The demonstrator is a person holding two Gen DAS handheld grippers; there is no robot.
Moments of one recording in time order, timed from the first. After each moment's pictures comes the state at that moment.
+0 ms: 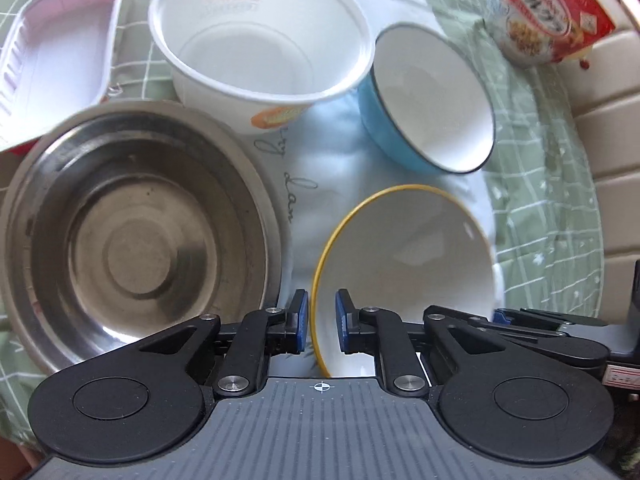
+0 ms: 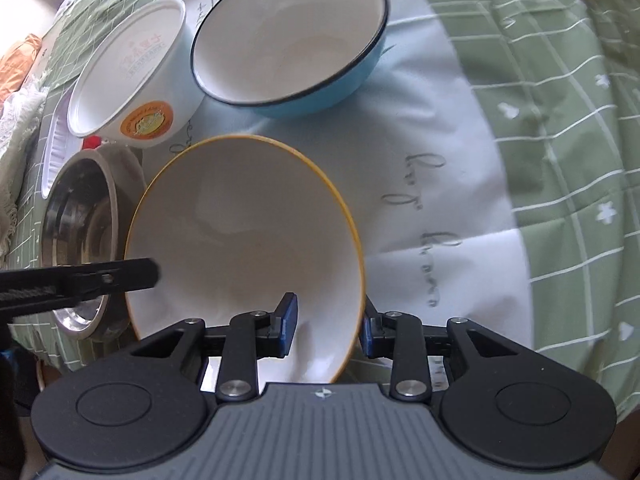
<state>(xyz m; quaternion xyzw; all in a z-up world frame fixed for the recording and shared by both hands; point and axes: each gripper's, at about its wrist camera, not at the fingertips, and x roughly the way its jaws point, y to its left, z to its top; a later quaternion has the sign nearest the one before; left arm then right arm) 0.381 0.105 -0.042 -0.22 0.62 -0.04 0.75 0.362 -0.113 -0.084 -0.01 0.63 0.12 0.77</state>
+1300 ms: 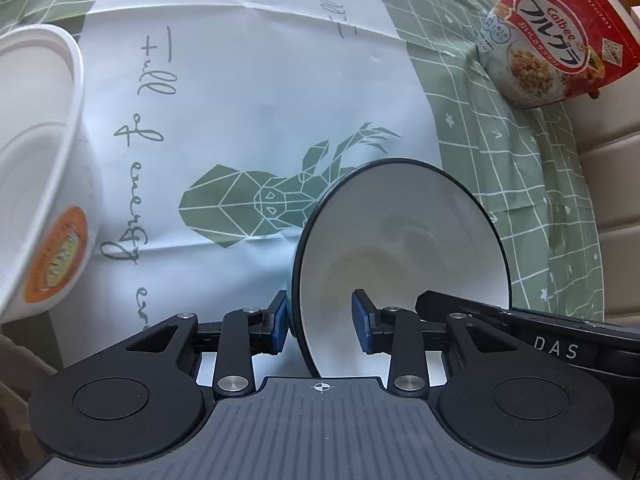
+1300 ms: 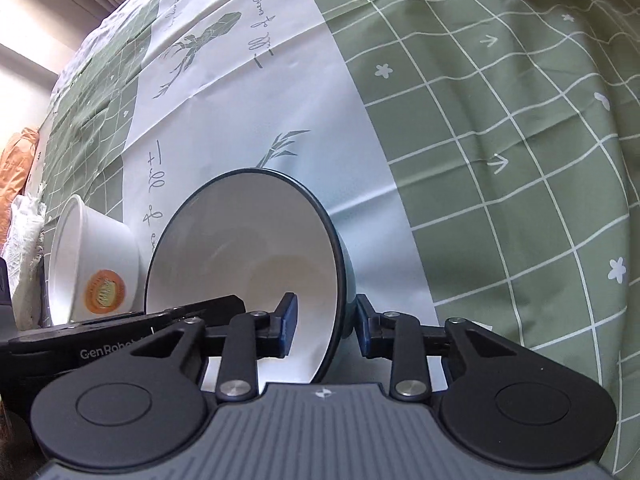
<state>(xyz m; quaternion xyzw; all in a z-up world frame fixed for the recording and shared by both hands) 0.531 0.046 -0.093 -0.21 0.61 -0.05 0.76 0.510 -0.150 -0.109 0.11 0.62 0.13 0.76</state>
